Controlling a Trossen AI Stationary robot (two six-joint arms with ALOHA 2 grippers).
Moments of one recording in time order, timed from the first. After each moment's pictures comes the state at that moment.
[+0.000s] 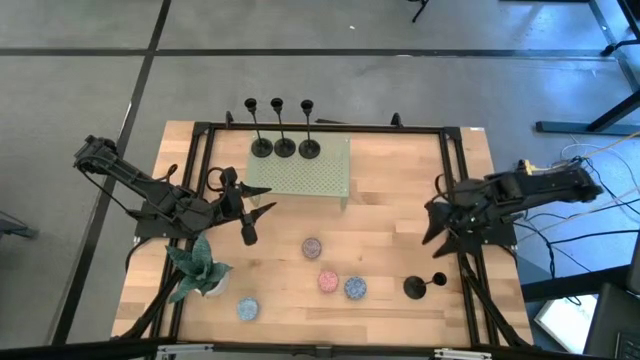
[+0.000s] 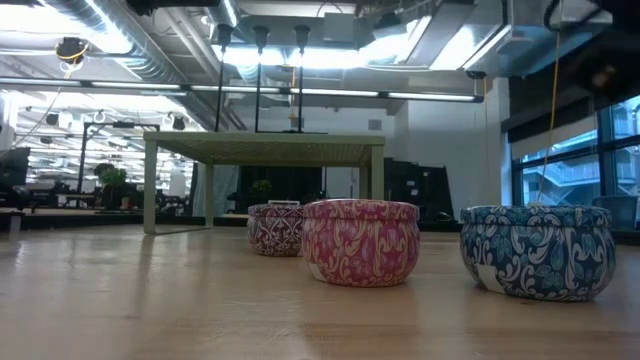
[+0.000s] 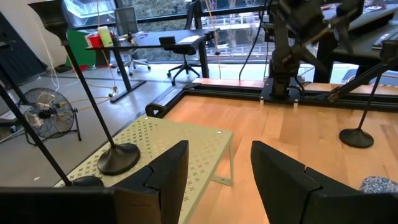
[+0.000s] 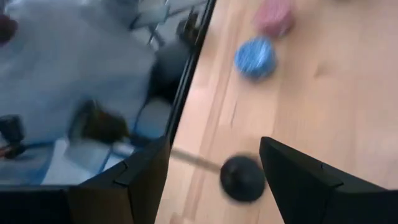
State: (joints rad) left arm -0.49 0.91 0.71 -0.08 -0.92 -0.14; right arm 0.23 0.52 0.59 -0.72 -0.50 0.42
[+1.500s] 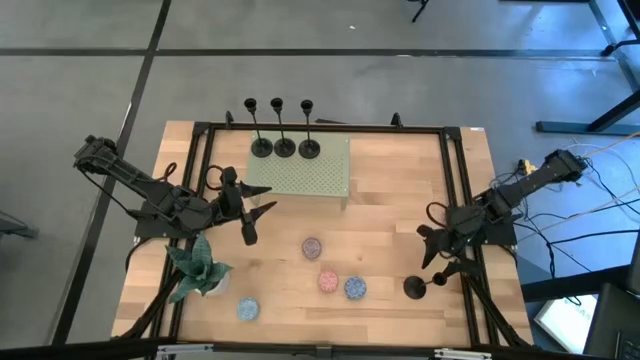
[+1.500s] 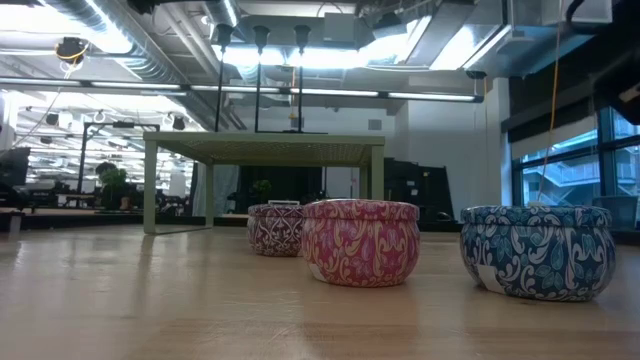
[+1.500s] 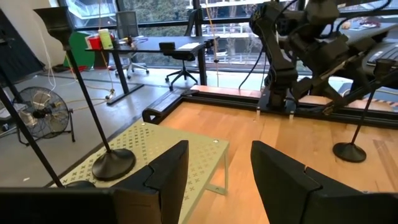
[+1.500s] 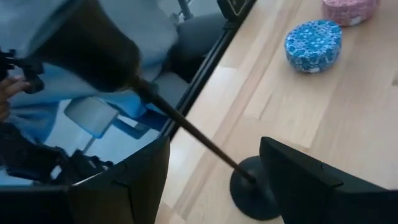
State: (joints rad) left arm -0.49 0.91 0.71 -0.03 -0.92 -0.14; right arm 0.54 0.56 0.39 -0.40 -0.37 0.39
